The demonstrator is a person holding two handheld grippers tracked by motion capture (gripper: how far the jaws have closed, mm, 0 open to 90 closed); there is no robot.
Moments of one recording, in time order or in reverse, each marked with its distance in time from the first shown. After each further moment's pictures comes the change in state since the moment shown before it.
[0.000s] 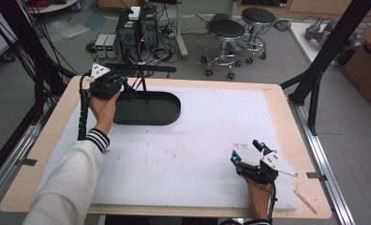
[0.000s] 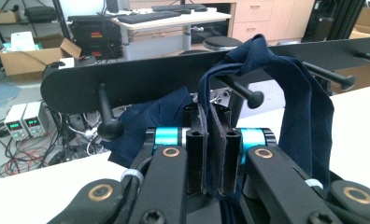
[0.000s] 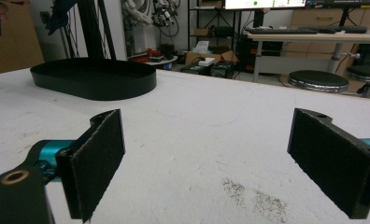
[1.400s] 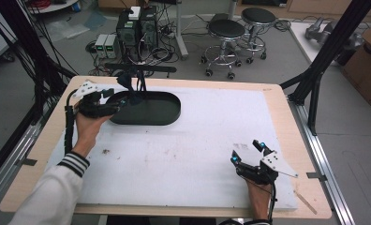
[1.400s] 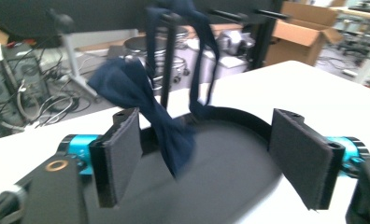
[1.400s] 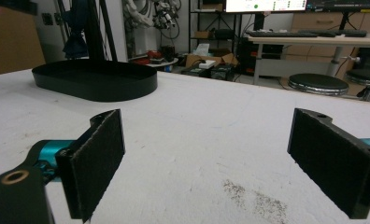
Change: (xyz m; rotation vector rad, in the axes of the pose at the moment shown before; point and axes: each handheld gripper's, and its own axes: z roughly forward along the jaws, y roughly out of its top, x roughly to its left) left arm 0.004 -0.030 -0.057 0.033 -0.243 -0.010; right arm 0.001 0.000 -0.001 -0.010 0.002 -0.005
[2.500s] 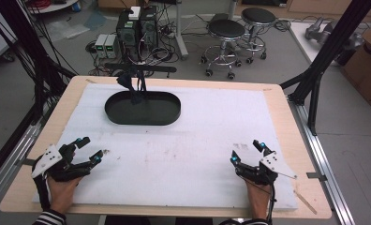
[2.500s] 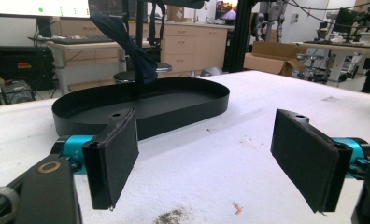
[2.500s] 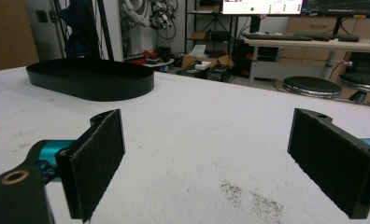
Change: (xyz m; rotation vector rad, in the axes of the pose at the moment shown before) left arm -0.034 -0.127 -0.130 -0.220 -0.060 0.038; right arm 0.003 0.000 0.000 -0.004 -0.019 -0.021
